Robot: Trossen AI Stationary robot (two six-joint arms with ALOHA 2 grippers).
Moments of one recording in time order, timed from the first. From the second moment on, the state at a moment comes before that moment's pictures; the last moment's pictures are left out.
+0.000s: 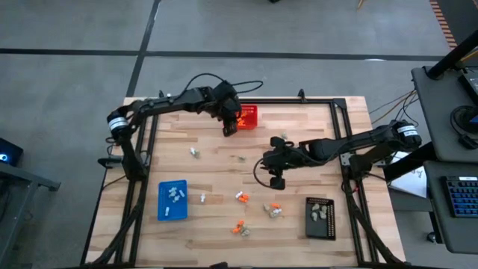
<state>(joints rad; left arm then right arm) 0.47 1.79 1.45 -0.61 0.14 0.18 0.10 1.44 0.99 -0.33 0.14 0.04</state>
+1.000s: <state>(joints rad) 0.17 1.04 0.62 0.19 -0.04 -0.20 -0.05 1.71 0.77 0.48 0.24 -0.05</state>
